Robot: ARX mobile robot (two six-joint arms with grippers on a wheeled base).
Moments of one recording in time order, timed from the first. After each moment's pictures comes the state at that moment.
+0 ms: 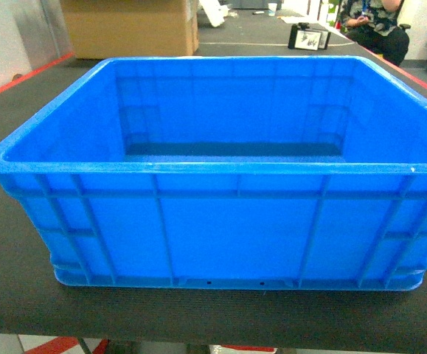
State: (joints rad) left arm 0.00 0.01 0.02 0.00 0.00 0.00; right arm 0.00 0.00 0.01 -0.01 0.00 0.00
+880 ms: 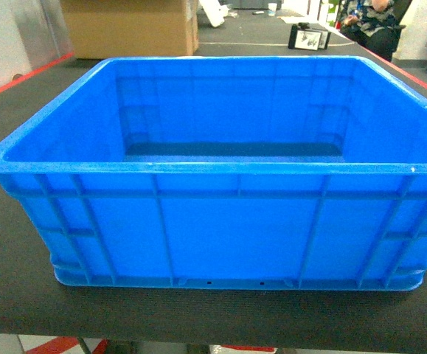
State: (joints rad) left arm 0.00 0.01 0.02 0.00 0.00 0.00; right arm 0.00 0.00 0.01 -0.01 0.00 0.00
